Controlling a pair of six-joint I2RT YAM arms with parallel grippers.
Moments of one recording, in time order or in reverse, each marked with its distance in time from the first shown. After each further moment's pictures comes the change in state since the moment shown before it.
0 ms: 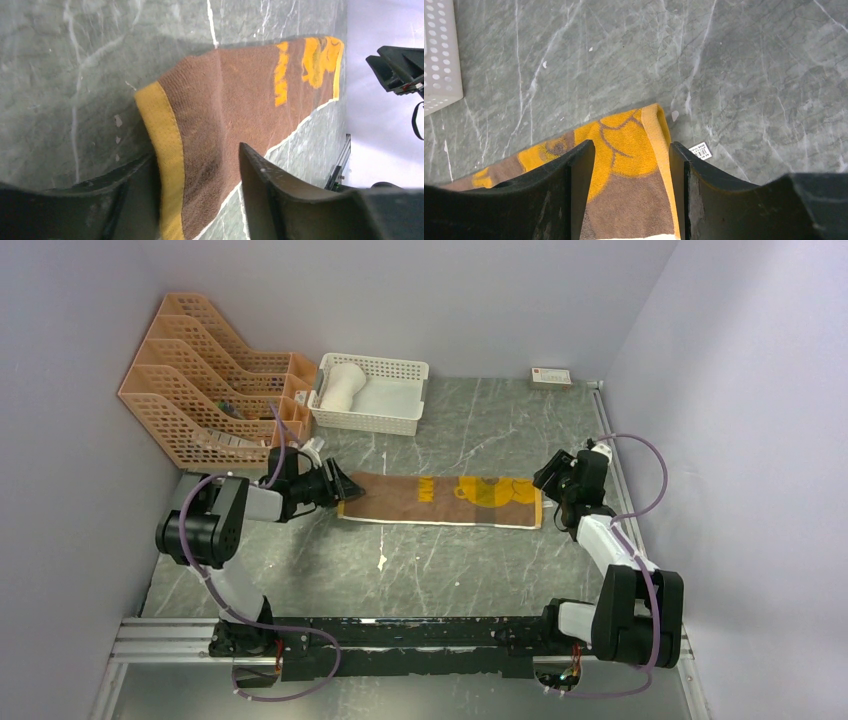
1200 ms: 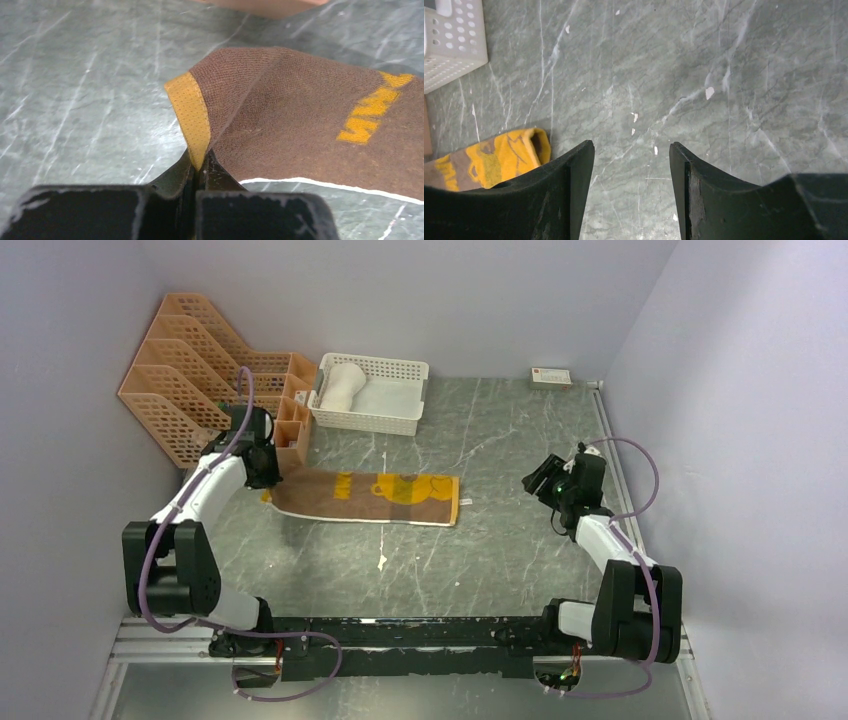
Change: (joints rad) left arm 0.131 -0.301 0.405 -1.061 -0.783 0.377; right arm 0.000 0.017 -0.019 0.000 -0.154 0.027
